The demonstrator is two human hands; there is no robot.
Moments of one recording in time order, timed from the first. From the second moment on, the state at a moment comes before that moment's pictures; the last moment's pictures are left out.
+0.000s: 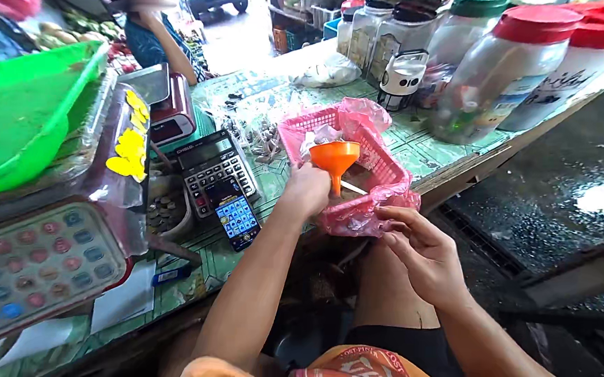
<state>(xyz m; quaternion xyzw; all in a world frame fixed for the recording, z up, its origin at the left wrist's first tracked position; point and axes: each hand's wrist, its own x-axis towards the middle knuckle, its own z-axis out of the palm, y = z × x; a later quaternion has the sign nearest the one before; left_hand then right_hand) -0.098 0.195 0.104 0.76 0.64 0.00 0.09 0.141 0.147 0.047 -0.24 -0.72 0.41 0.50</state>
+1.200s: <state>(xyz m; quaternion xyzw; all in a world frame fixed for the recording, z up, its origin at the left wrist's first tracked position) -0.076 -0.066 -0.057 0.37 0.60 0.62 0.35 0.030 0.096 0.021 -0.17 -0.55 0.77 0.29</state>
